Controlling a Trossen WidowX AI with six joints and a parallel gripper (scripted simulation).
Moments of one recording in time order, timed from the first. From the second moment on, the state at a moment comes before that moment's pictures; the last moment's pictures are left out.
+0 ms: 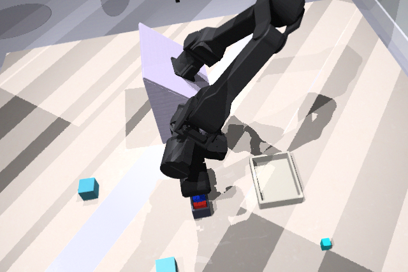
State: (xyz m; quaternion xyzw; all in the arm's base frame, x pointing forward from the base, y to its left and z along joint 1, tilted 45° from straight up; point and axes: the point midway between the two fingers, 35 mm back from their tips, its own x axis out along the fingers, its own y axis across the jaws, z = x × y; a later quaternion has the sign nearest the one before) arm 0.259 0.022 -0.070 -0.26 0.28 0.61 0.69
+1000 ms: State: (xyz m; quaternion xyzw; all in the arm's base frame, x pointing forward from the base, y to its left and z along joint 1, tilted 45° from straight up) arm 0.258 0.012 -0.059 -0.26 0.28 0.61 0.69
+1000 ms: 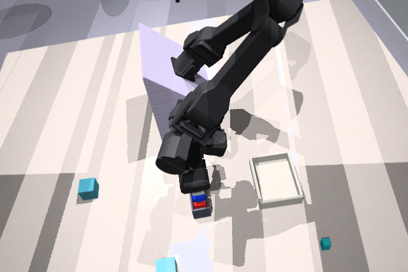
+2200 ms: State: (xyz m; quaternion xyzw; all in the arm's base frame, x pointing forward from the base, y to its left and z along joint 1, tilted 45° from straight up) arm 0.253 -0.005 -0.043 -0.25 0.29 0.62 0.69
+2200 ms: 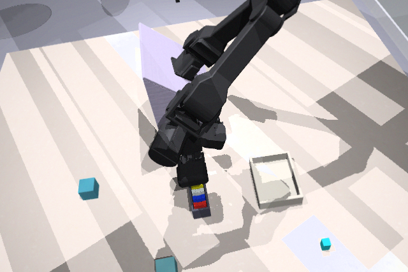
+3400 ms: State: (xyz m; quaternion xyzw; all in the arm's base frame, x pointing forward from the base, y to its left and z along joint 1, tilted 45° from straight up) arm 0.299 0.090 0.072 -0.26 0.29 0.61 0.69
